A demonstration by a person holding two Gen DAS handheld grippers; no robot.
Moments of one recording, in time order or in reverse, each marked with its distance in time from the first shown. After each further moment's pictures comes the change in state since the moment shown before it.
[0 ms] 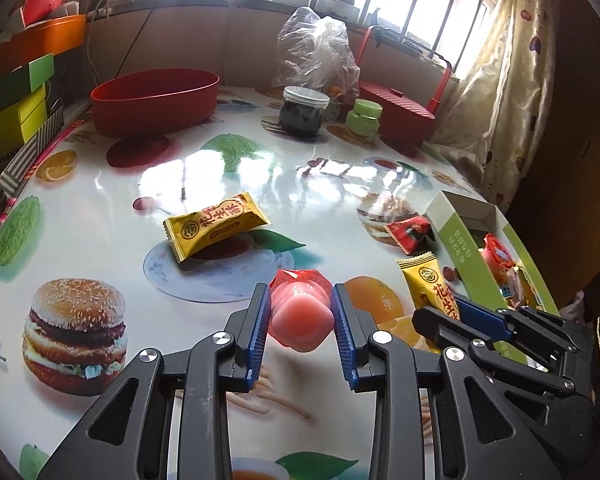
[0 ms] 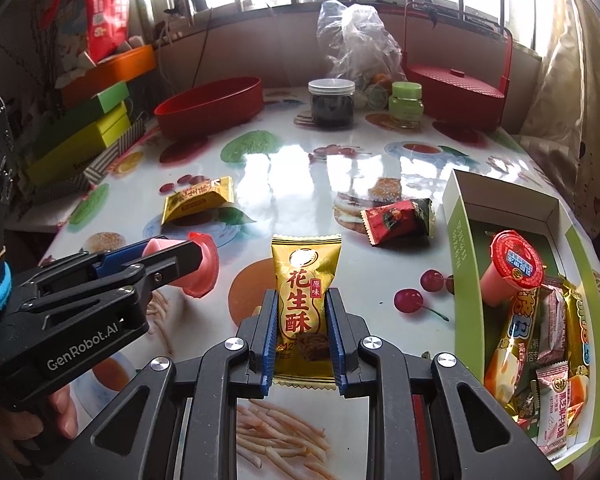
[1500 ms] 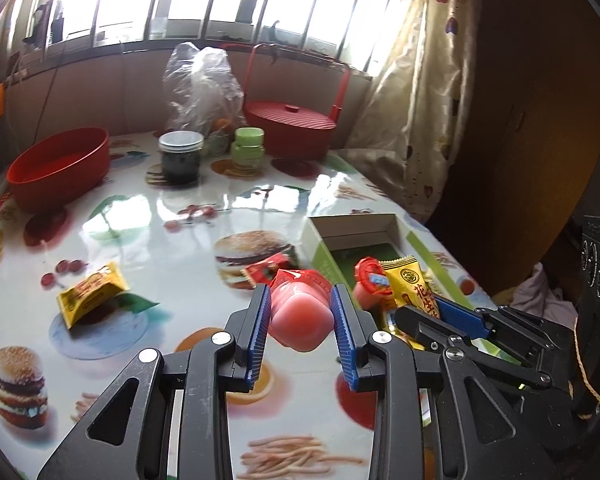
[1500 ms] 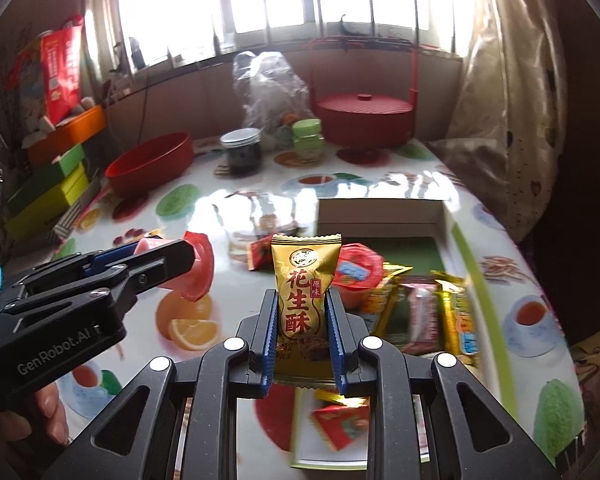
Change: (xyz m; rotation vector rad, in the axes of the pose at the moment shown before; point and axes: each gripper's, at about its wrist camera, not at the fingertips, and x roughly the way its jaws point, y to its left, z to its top) left arm -0.010 -0.107 0.028 0.166 -0.040 -0.186; right arm -0.071 -0.081 -0.008 0.136 -0.119 -0.139
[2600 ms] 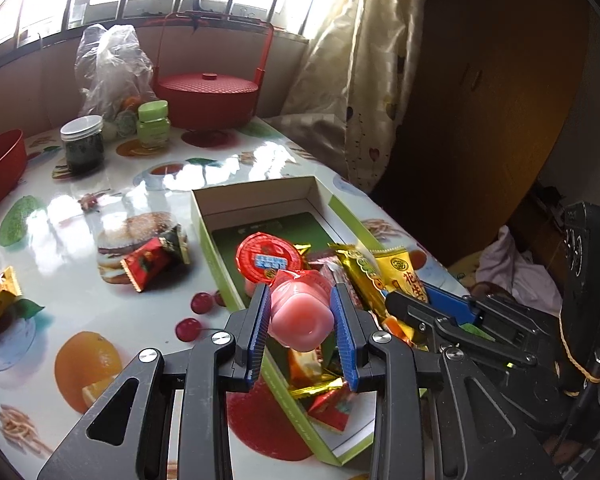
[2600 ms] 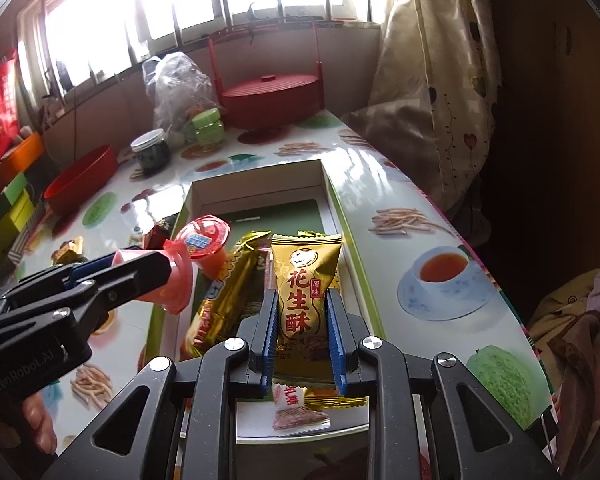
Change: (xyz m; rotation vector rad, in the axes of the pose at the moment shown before) left arm 0.050 -0.071 -0.011 0.091 0.102 -0.150; right arm -0.009 -0.088 -0.028 0.146 0.039 -0.142
